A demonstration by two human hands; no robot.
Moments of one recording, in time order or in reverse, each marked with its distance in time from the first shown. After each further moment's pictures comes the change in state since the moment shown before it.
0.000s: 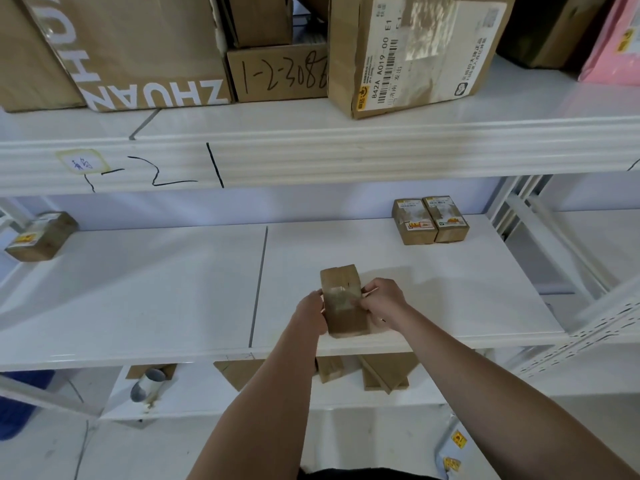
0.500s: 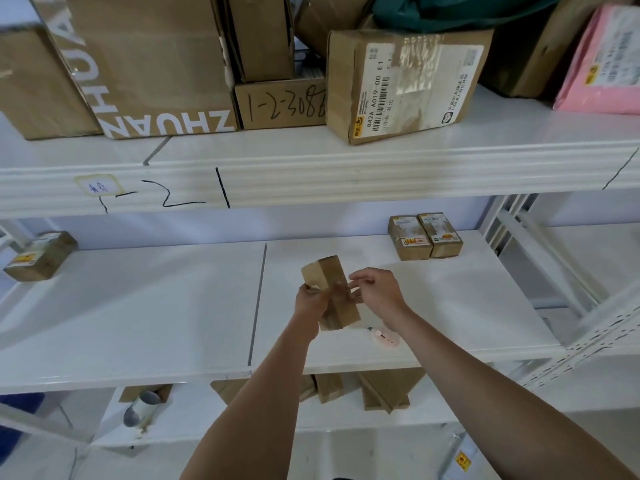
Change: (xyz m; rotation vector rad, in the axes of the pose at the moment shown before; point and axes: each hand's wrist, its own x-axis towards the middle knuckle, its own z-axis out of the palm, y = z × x) left_hand 0.017 0.019 0.002 0.386 -0.160 0.440; right_hand -0.015 -0.039 -0.014 0.182 0.054 -0.310
